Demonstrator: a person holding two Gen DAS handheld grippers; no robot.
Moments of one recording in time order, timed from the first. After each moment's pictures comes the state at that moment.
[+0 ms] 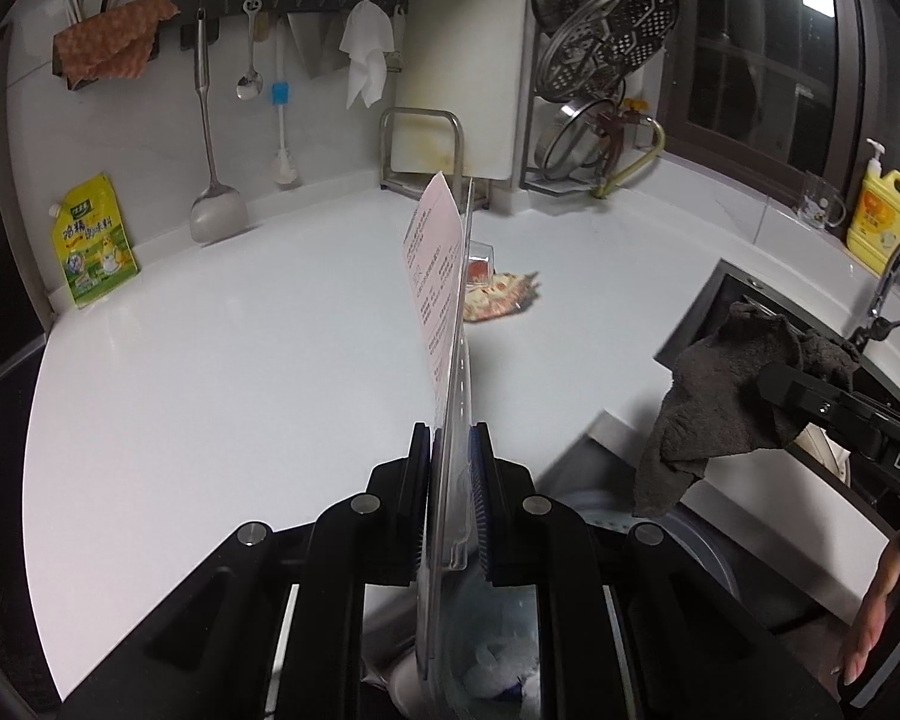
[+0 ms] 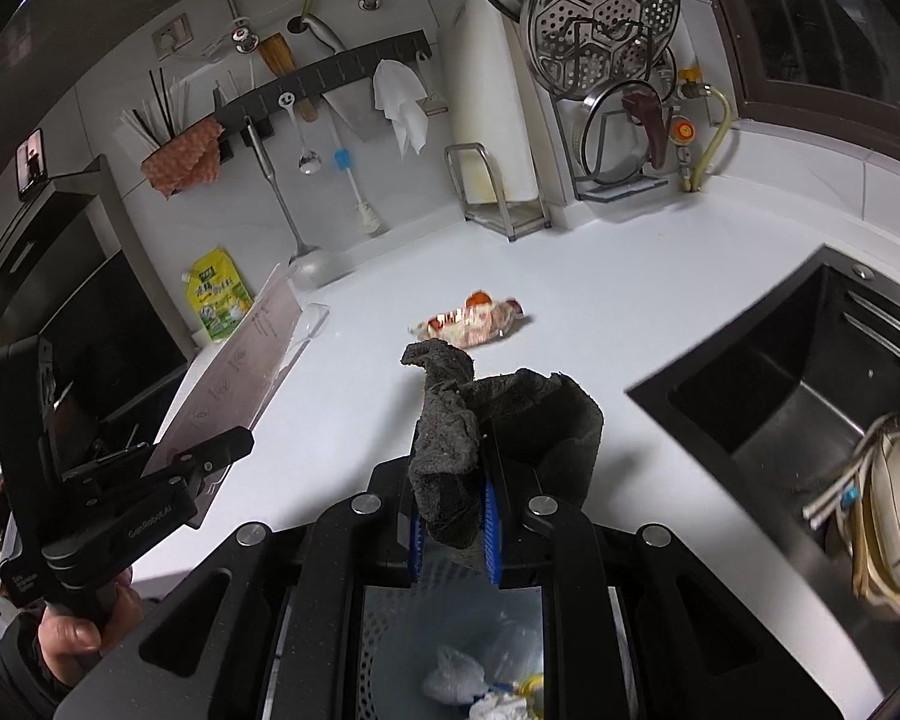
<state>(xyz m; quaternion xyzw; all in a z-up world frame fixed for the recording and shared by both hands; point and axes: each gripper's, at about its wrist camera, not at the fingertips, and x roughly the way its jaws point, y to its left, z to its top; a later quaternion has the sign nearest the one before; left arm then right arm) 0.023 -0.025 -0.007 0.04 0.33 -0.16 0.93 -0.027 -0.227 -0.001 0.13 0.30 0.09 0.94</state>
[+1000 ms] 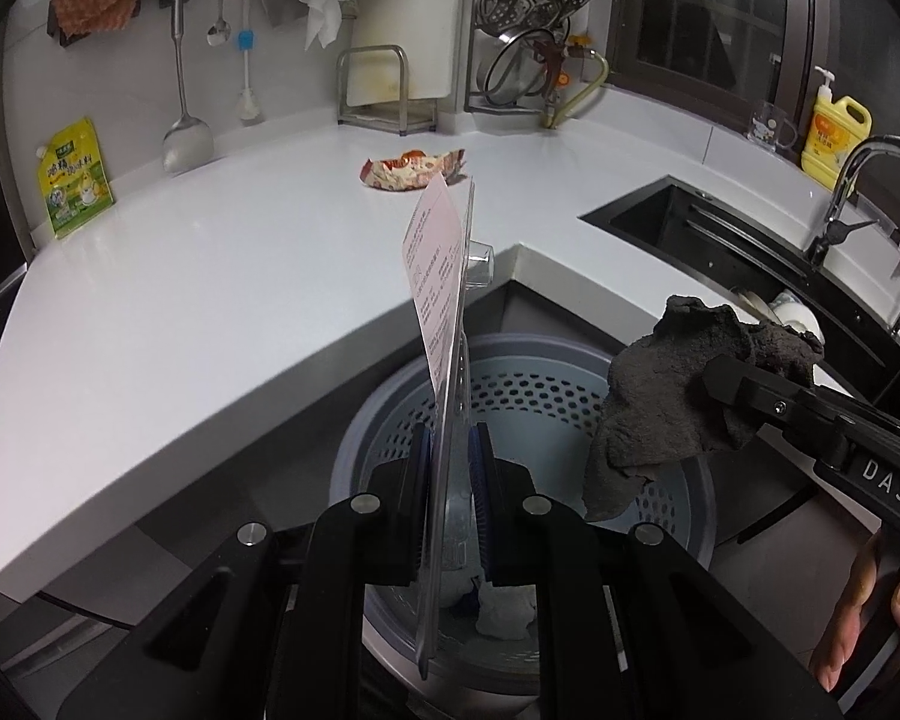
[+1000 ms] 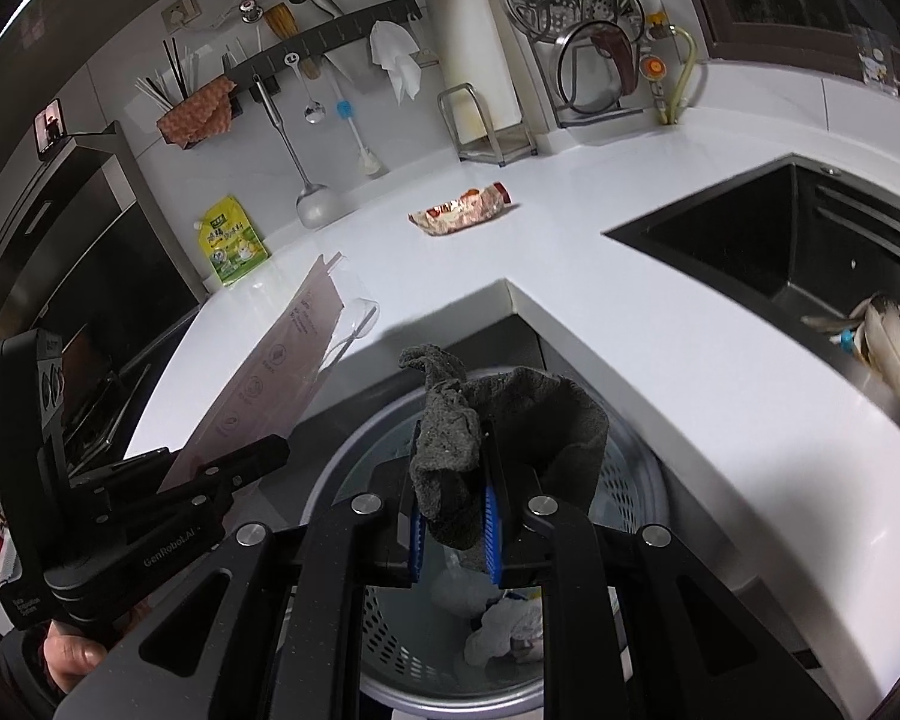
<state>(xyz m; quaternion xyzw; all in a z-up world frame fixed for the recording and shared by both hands) -0.067 -0.044 -0.074 0.05 0.37 -0.19 0.91 -0.118 -0.219 -0.071 0.15 0.33 0.09 0.93</state>
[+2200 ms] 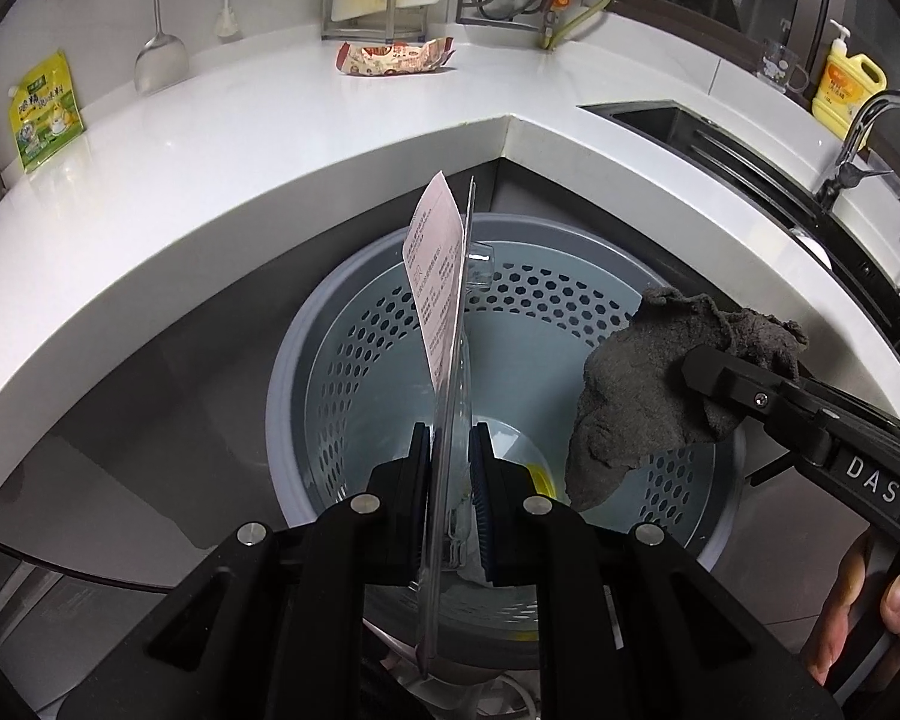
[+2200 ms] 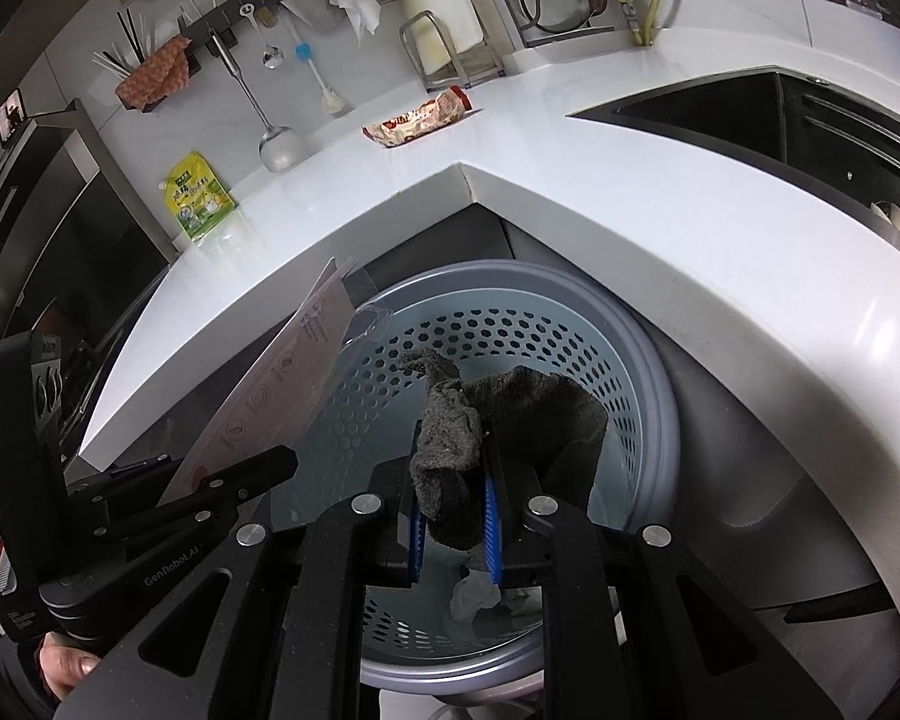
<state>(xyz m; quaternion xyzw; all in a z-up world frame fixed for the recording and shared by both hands) -0.068 -0.053 -0.131 0.05 0.44 -0.20 0.87 -0.114 -0.220 -0.131 0.17 0.39 0.08 0.90</state>
